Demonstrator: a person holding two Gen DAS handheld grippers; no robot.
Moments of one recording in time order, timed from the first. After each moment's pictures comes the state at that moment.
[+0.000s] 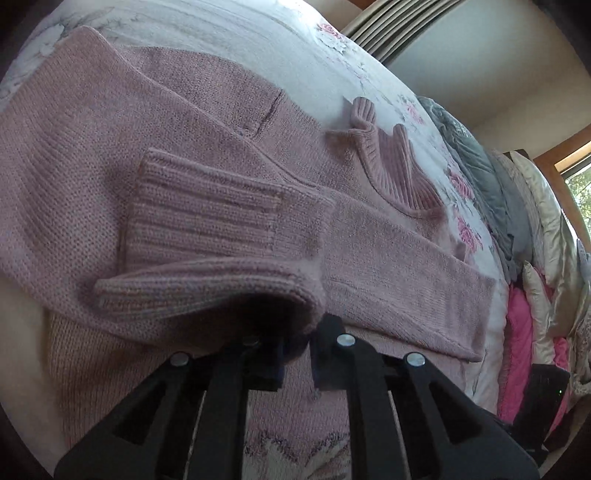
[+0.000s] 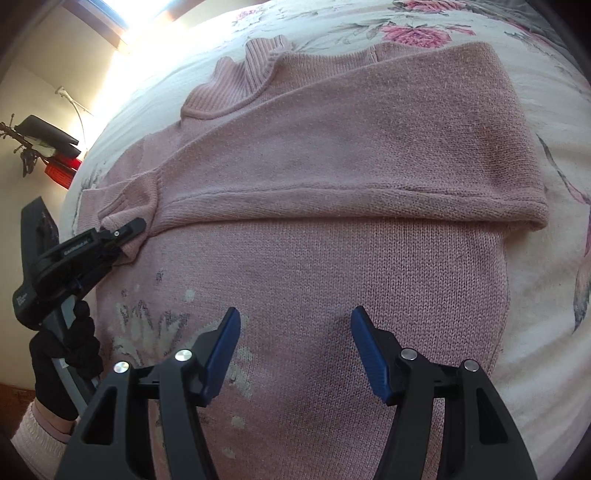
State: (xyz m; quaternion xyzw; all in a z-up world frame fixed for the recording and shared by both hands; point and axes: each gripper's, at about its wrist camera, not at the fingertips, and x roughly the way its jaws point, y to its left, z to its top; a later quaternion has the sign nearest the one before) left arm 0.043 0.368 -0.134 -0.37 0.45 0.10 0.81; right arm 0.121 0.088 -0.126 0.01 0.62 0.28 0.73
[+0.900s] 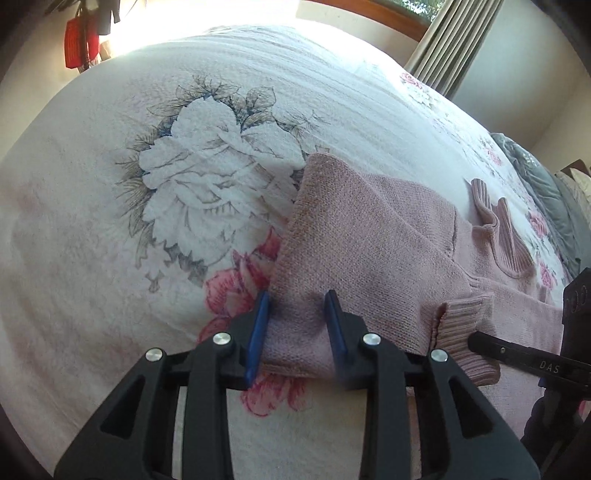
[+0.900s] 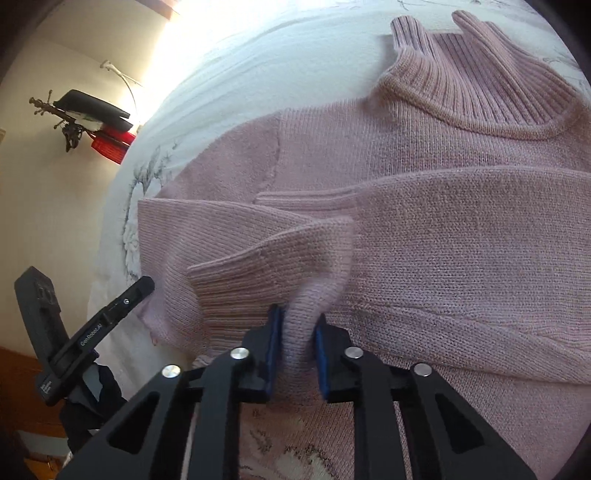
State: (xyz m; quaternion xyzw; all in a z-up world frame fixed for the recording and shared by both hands) left arm -0.021 0.511 -0.088 -0.27 0.44 0.25 0.82; right arm 0.139 0.315 -0.135 0.03 0.63 0.40 0.67
